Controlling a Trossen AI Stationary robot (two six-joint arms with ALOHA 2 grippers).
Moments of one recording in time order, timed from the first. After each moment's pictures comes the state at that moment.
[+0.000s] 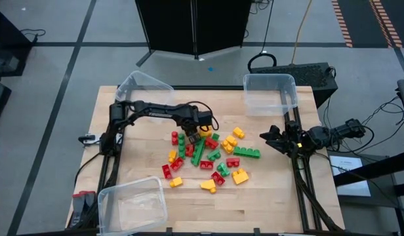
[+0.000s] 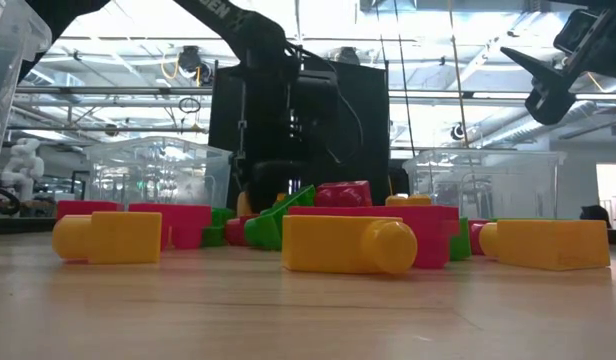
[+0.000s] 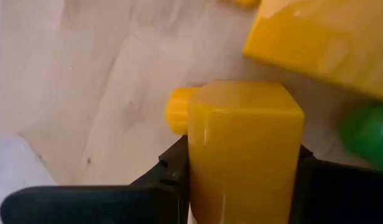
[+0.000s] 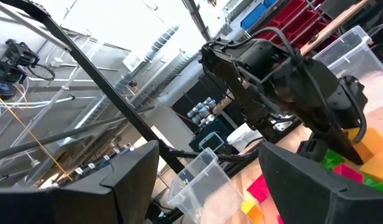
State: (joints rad) left arm 0.20 2.05 1.50 -0.95 -0.22 -0.28; right arm 0.33 0.01 0.02 0.30 0.31 0.72
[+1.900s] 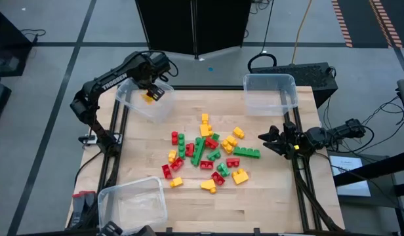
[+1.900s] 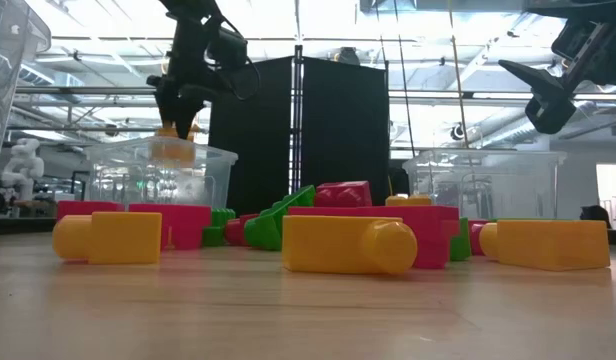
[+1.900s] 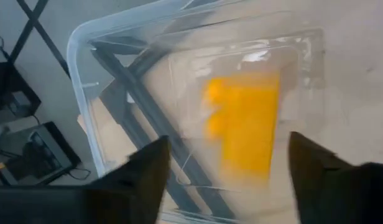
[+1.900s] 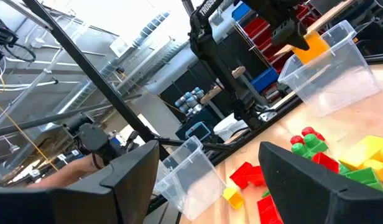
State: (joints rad) left arm 0.74 1.66 1.62 -1.50 -0.35 -0.17; right arm 0.33 0.01 0.02 0.23 0.32 0.70
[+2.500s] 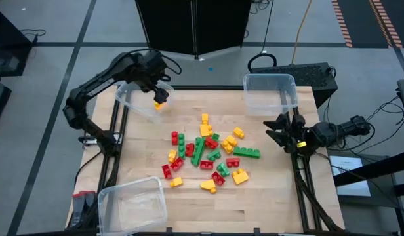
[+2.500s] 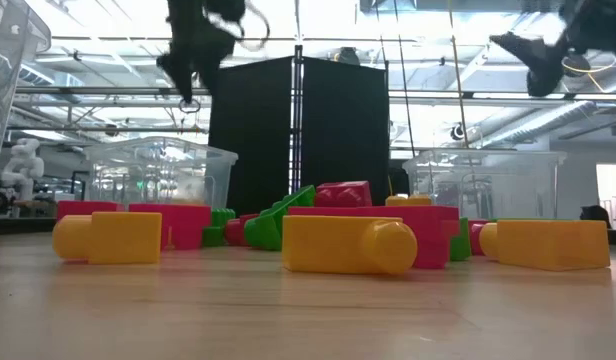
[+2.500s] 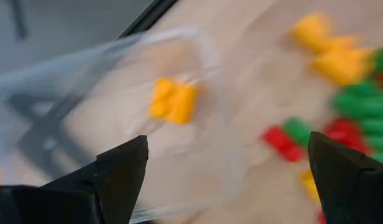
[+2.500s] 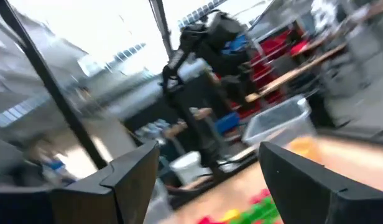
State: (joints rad) left arm 0.60 1.53 1.73 -1.46 -0.06 -0.18; right arm 0.33 0.20 0.21 0.28 0.52 0.39
